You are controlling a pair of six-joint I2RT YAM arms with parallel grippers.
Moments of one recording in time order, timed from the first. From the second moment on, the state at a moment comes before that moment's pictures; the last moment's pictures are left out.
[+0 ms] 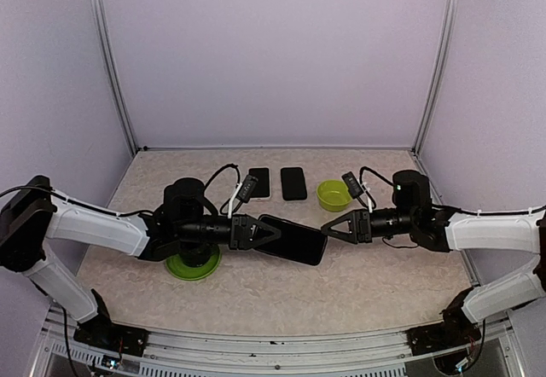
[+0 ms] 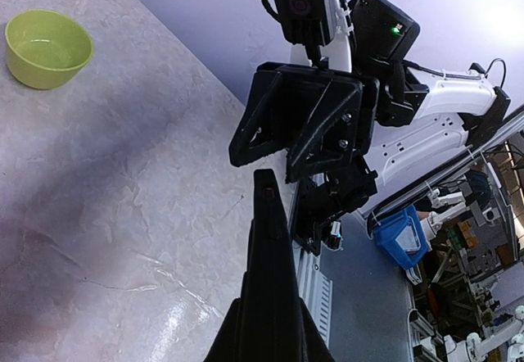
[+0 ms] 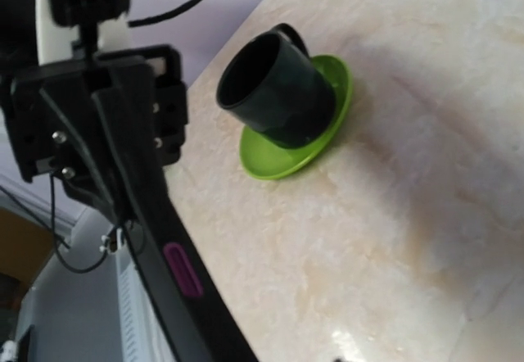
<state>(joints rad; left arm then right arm) -0.89 1.54 0.70 0.64 0.57 -0.67 0.62 1.26 0.56 0.32 -0.78 0.50</state>
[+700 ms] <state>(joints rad) -0.89 1.55 0.73 0.63 0.62 -0.65 0.60 1.24 0.58 0.31 -0.92 0.49</state>
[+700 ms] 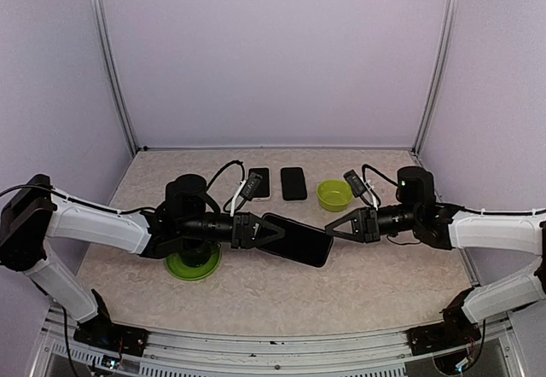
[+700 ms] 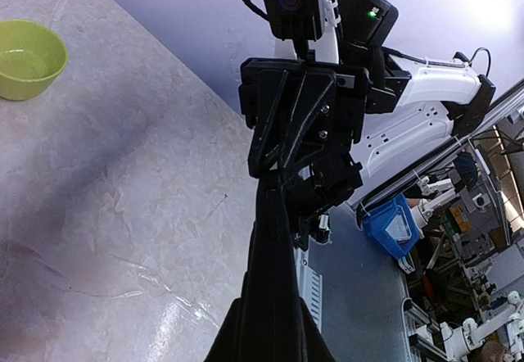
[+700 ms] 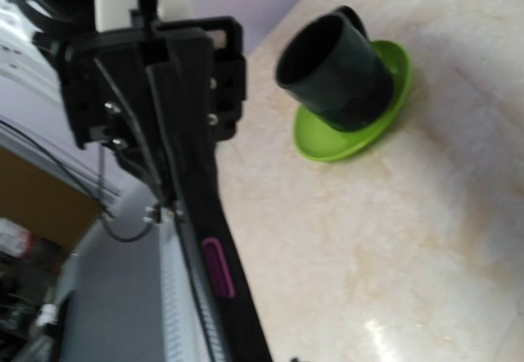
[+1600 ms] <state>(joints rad) -0.88 1.56 0.75 0.55 0.54 -0.61 0.49 1.12 0.58 0.30 -1.03 0.56</state>
